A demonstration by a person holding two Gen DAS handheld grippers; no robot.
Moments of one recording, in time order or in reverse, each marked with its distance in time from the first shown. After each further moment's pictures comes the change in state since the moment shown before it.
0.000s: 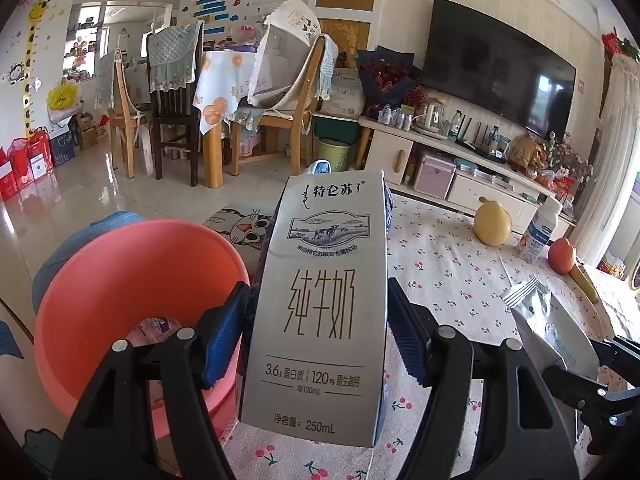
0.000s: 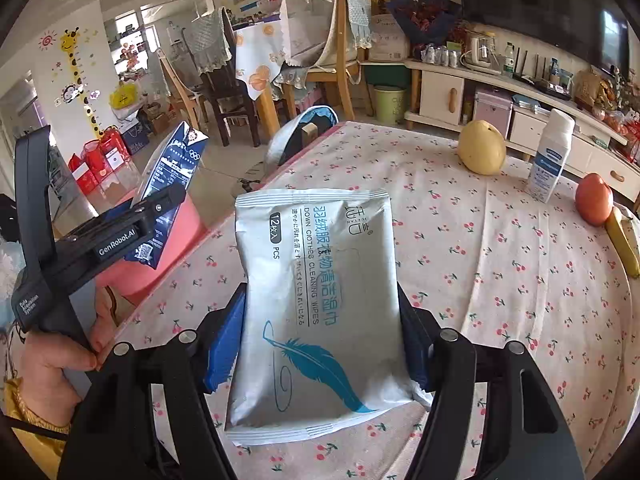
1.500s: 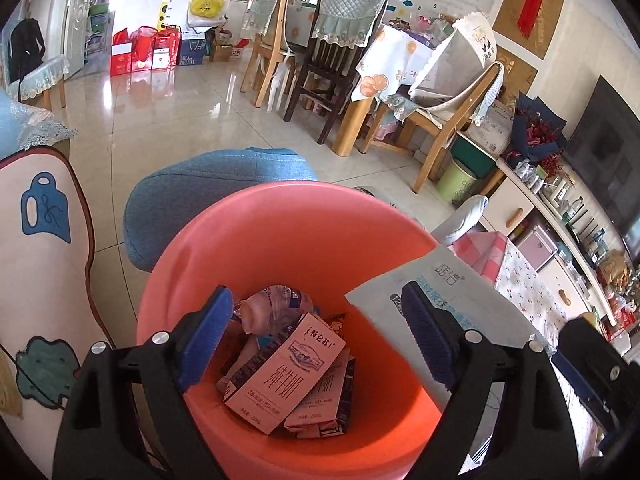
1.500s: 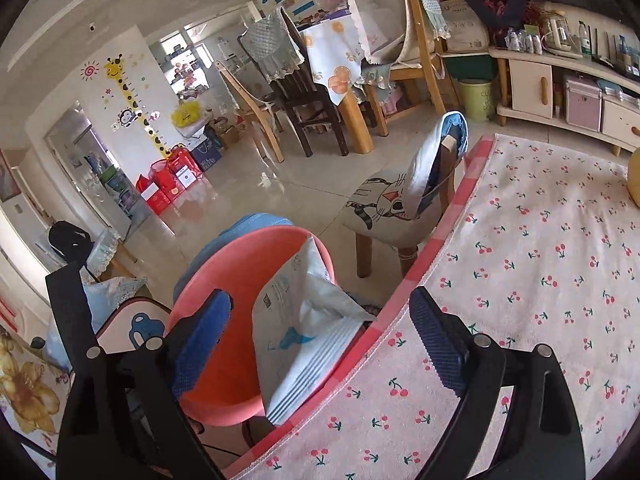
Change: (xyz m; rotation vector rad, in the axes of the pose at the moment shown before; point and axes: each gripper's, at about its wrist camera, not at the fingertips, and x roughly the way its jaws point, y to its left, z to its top) left arm 0.011 0.153 -0.001 -0.467 0.068 0.314; right arm 0.112 0.117 0.089 0.057 0.003 0.307
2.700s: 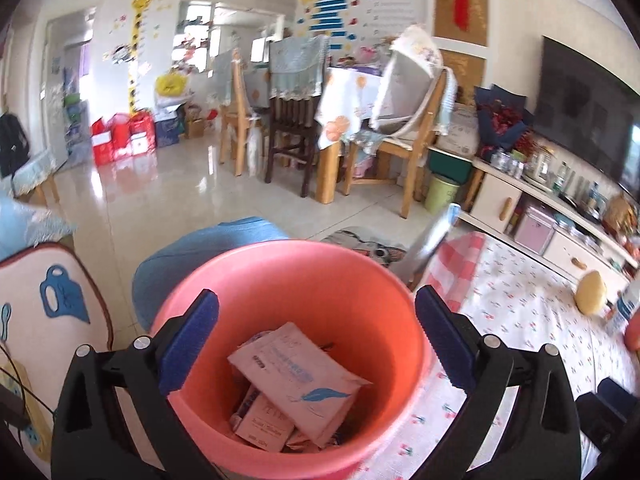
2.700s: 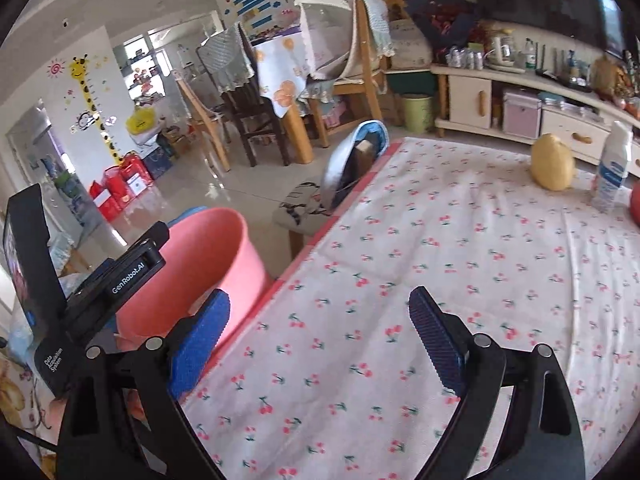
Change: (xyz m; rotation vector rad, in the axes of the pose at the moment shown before) left arm -0.049 -0.060 -0.015 0.272 -0.203 -0.004; right arm -0.107 -0.034 -0.055 -0.012 -0.081 -0.271
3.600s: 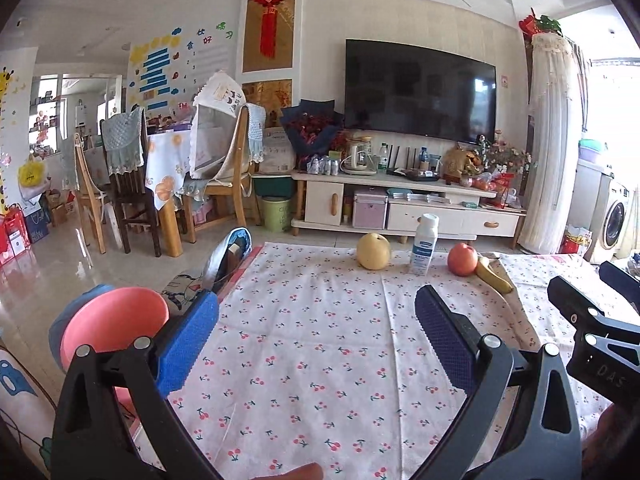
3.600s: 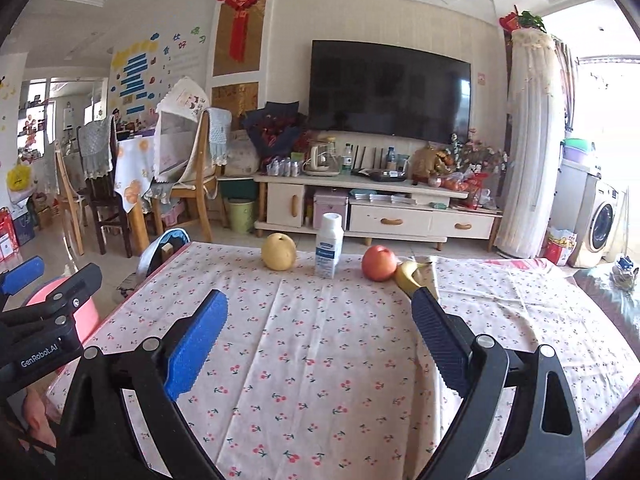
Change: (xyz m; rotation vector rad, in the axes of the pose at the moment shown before) left arm -0.211 -0.161 -0.049 0.322 -0.123 -0.498; right arm -0.241 -0.117 -0.066 0.037 -0.377 -0.576
